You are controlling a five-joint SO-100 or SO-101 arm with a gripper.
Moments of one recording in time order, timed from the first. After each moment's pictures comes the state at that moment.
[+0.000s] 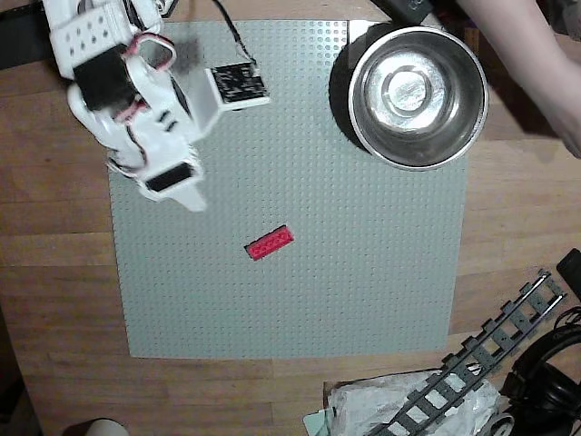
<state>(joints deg) -24.8 151.3 139.4 57.2 4.2</state>
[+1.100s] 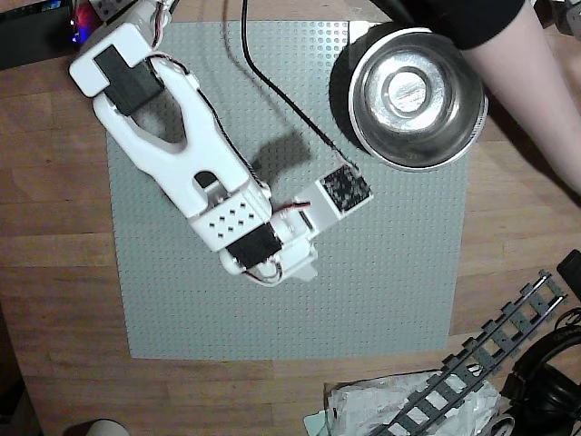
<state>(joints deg) -32.5 77.4 88.3 53.3 4.2</state>
